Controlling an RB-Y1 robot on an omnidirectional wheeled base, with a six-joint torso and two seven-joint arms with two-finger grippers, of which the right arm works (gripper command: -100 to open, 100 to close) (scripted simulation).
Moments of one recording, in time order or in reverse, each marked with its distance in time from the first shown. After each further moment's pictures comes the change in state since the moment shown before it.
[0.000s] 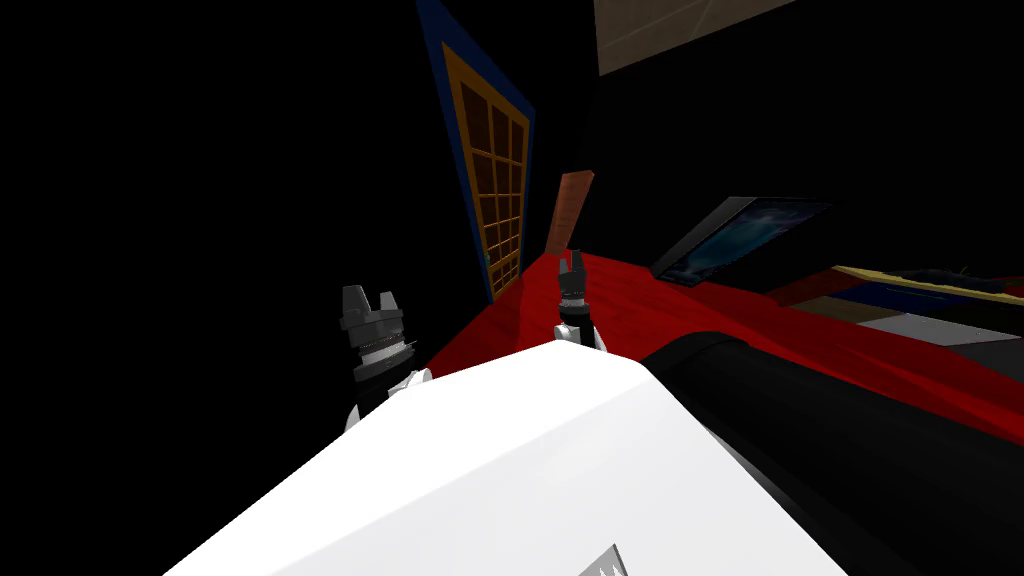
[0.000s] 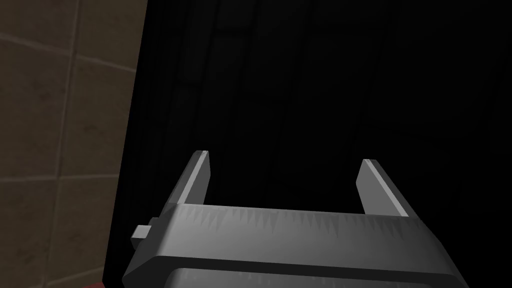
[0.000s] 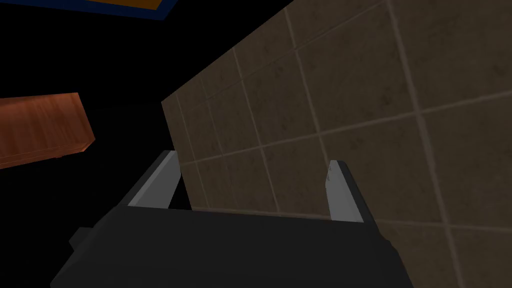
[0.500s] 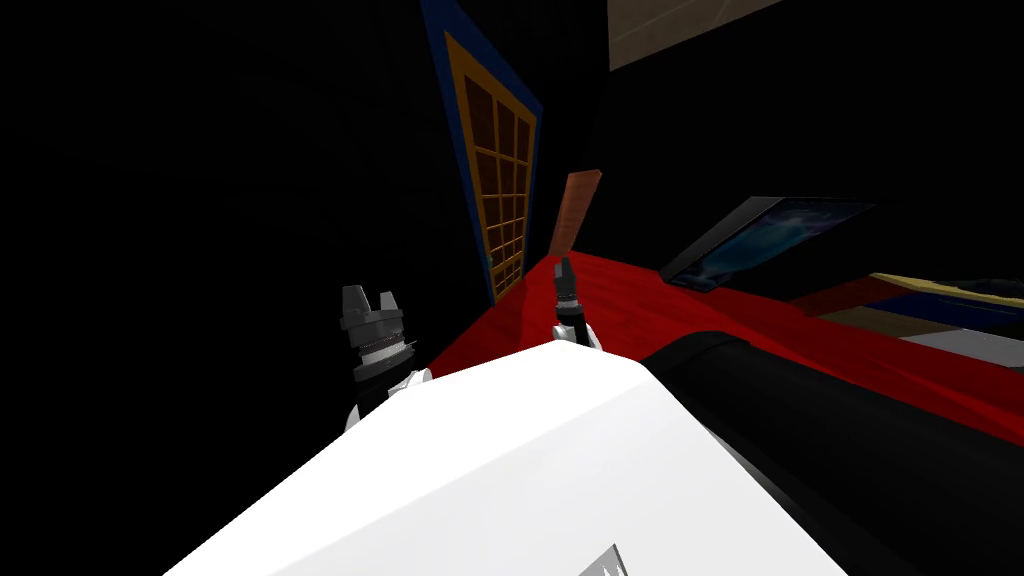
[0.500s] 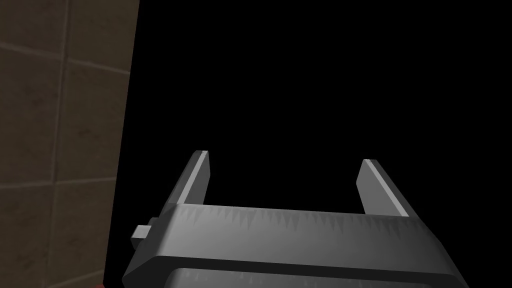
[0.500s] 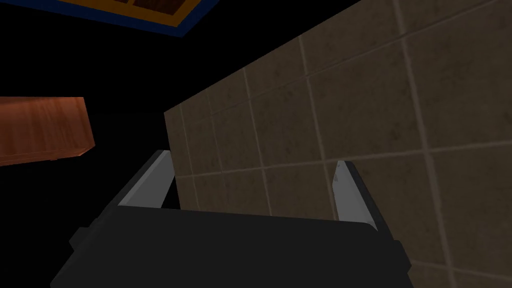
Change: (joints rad) arm -0.031 -0.022 -0.007 0.111 0.044 -0.032 0.062
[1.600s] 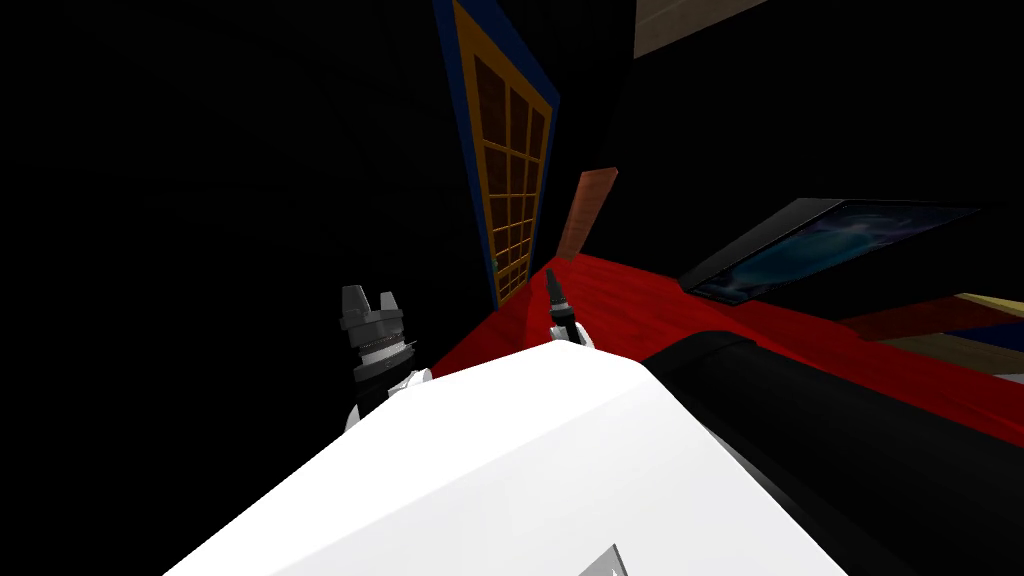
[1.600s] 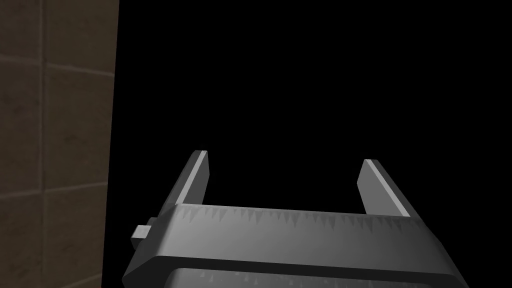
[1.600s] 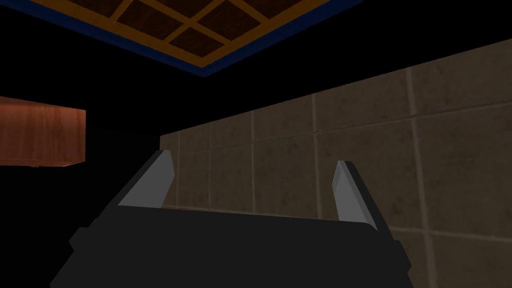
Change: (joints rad) arm -0.068 -0.026 -0.012 0.216 0.088 -0.052 0.129
